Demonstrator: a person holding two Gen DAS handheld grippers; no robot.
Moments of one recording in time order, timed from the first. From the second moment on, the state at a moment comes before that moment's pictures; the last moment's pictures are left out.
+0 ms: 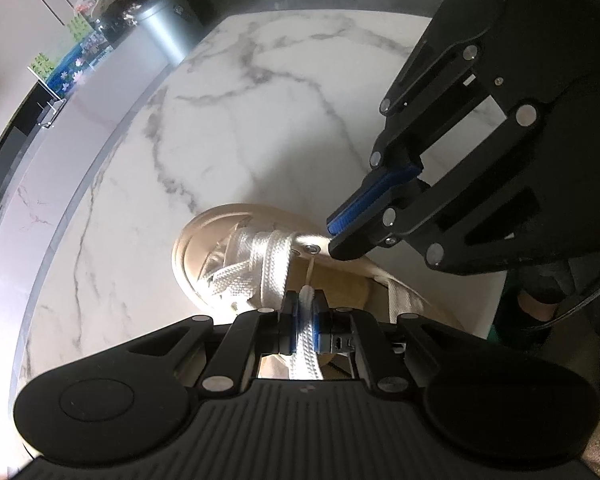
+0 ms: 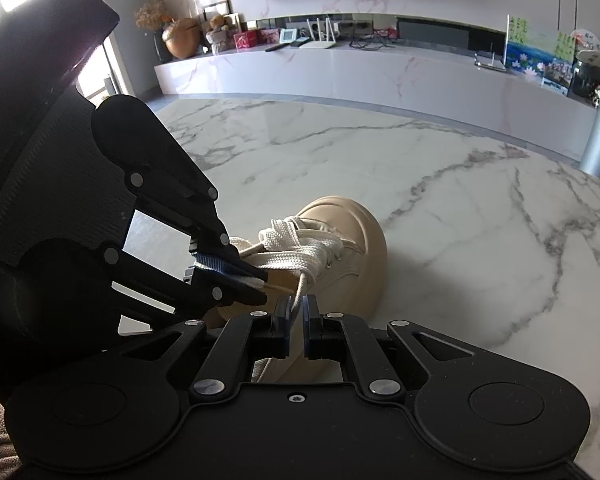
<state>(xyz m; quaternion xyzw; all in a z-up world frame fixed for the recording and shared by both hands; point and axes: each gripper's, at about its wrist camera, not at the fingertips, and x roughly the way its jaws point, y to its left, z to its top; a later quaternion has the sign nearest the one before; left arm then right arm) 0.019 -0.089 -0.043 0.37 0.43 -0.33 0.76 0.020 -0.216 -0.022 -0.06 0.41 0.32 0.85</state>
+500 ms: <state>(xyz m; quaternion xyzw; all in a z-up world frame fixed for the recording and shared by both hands) 0.022 -0.094 -0.045 0.36 0.42 -0.34 0.76 0.020 -0.213 -0.024 -0.06 0.41 0.32 0.85</state>
